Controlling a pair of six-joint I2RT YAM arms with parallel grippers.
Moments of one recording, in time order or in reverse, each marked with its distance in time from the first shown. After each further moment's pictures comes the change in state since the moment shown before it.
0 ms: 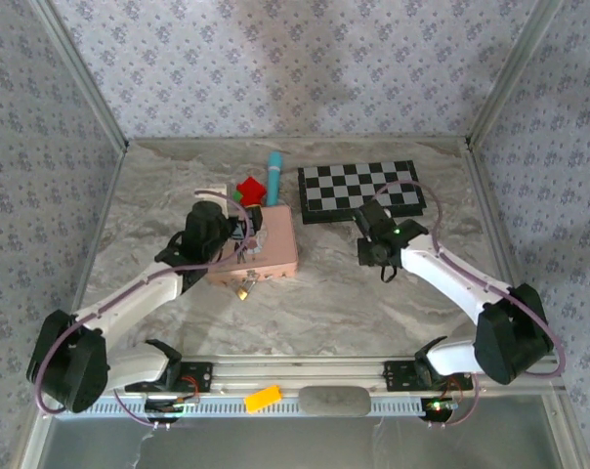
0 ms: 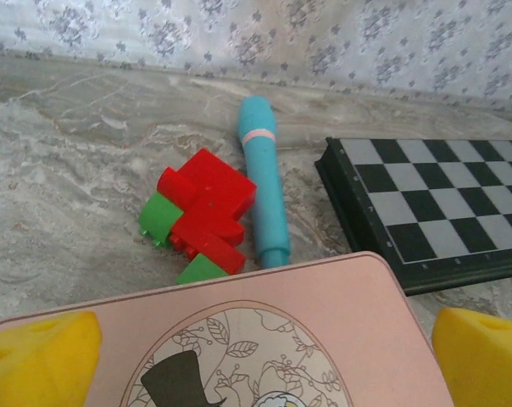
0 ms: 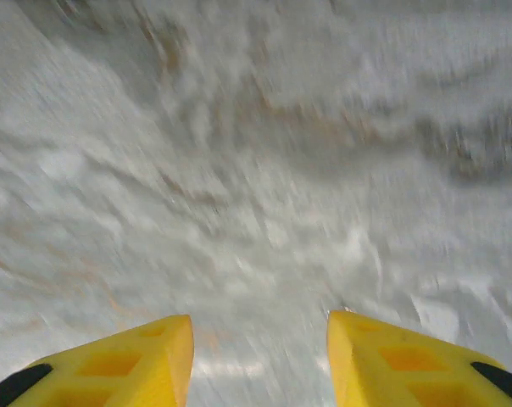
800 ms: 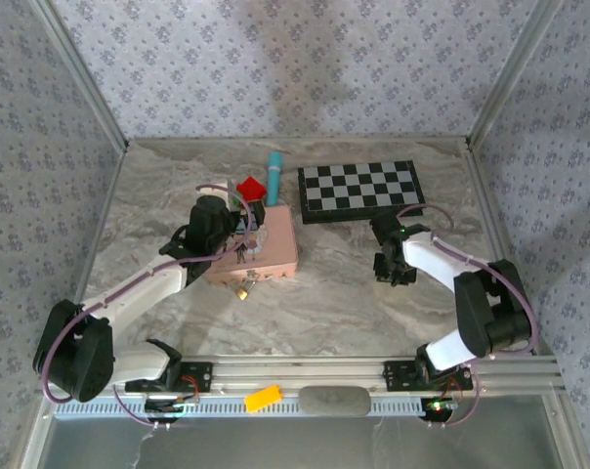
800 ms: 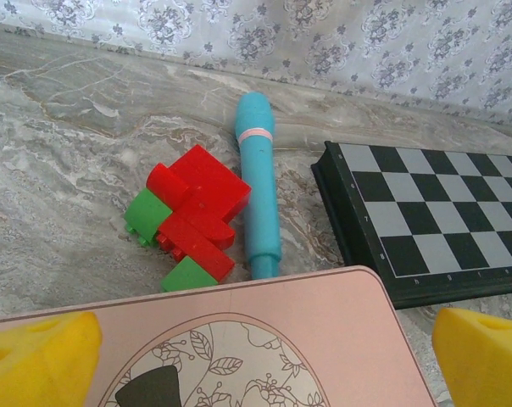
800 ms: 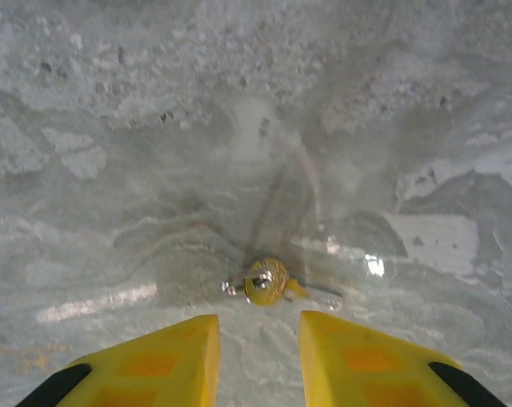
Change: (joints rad) left arm 0.001 0.049 0.040 -0.001 0.012 -0.067; right arm -0.190 0.158 -0.127 0.069 -0.117 0.056
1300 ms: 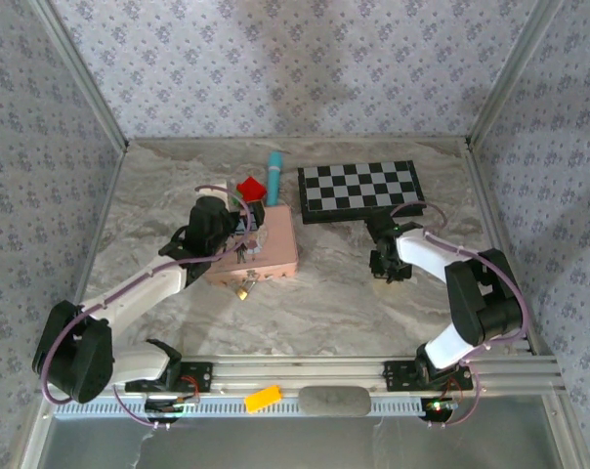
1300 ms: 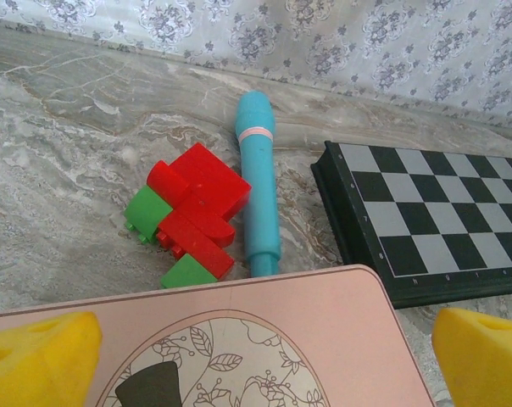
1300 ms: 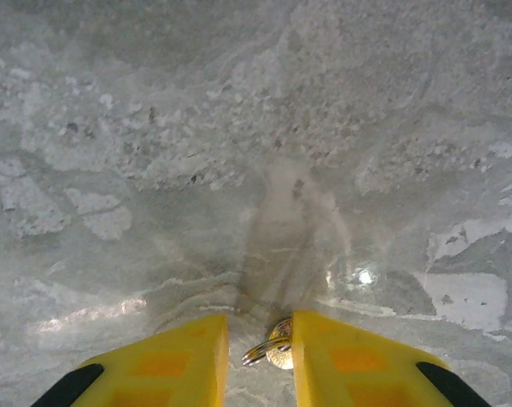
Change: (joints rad) left arm 0.000 -0.009 -0.010 0.002 0.000 -0.014; right arm 0.027 0.064 0.018 0.048 0.036 -0.008
